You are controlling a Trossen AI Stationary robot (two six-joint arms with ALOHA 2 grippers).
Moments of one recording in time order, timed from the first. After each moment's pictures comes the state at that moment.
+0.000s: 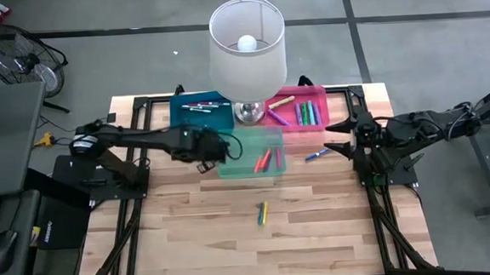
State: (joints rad) left arm -0.03 1.56 1.35 -1.31 -0.61 -0.54; right arm 0.29 0.57 0.84 -0.56 0.47 0.33
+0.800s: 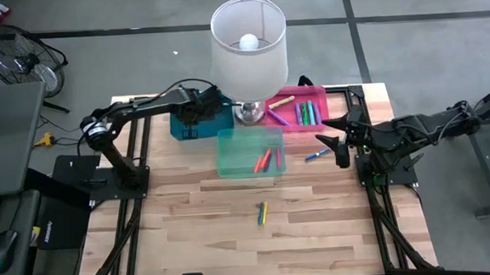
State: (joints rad) left arm 0.54 1.66 1.23 -0.98 -0.48 0.61; right arm 0.29 0.68 0.84 -0.55 0.70 0.44
